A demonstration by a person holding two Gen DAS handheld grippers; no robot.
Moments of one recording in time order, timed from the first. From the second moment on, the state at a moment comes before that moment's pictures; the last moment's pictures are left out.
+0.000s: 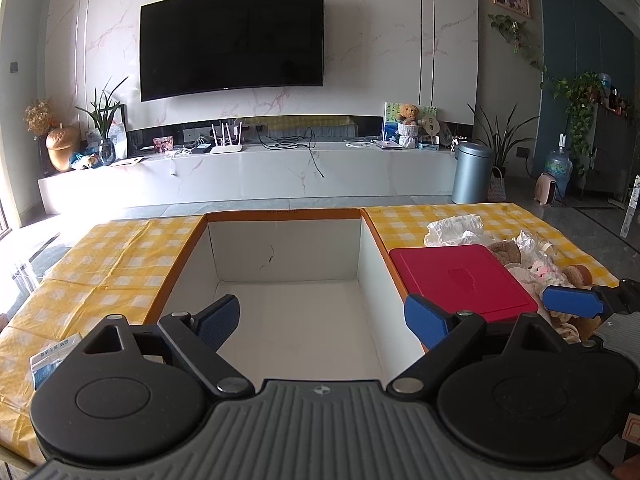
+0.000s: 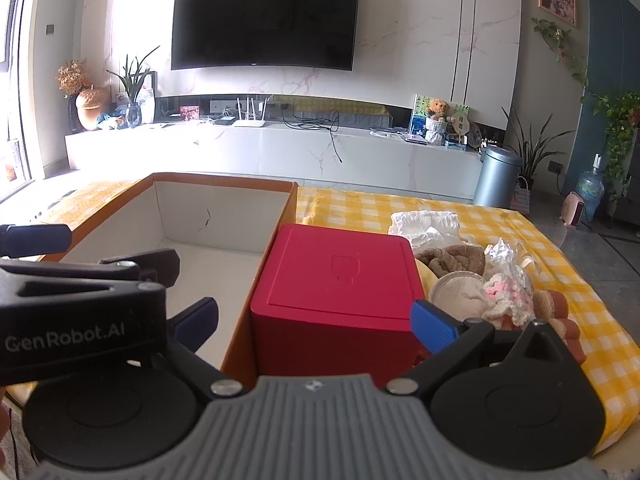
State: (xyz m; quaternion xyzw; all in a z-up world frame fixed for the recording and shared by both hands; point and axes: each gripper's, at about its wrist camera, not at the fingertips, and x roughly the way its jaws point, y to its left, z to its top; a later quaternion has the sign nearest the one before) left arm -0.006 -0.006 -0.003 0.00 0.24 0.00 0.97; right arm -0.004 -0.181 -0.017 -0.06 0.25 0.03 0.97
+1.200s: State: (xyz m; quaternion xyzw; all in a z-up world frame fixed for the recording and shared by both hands) left arm -0.005 -0.007 -0.002 0.00 0.25 0.01 0.97; right arm -0.002 -0.182 -0.019 -0.06 0.25 0.03 0.97
